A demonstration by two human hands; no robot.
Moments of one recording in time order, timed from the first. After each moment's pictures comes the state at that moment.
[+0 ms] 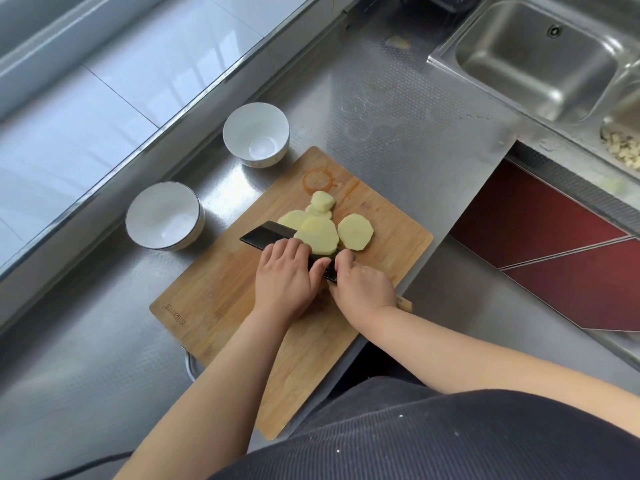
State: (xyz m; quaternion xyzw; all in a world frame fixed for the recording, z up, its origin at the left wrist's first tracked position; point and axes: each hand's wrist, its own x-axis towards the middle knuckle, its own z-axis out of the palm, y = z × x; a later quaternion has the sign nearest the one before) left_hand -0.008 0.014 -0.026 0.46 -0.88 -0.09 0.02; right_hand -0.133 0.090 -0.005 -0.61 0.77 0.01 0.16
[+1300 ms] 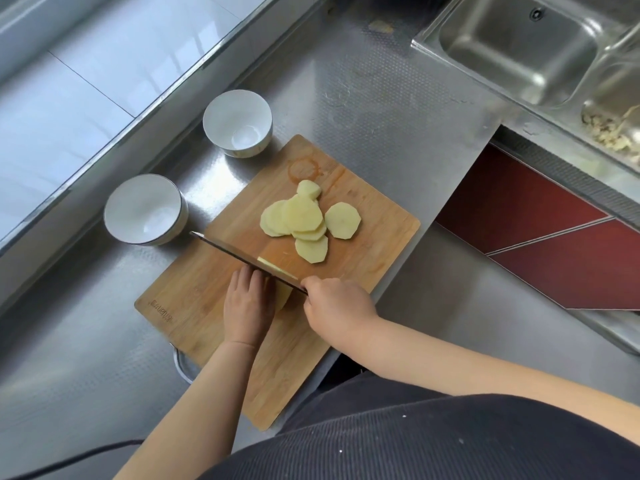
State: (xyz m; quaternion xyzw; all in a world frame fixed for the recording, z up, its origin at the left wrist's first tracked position) left_hand 0.052 0.046 -0.074 0.48 -0.85 -0.14 0.18; right_hand -0.105 0.111 0.024 -0.62 0.73 -0.01 0.28
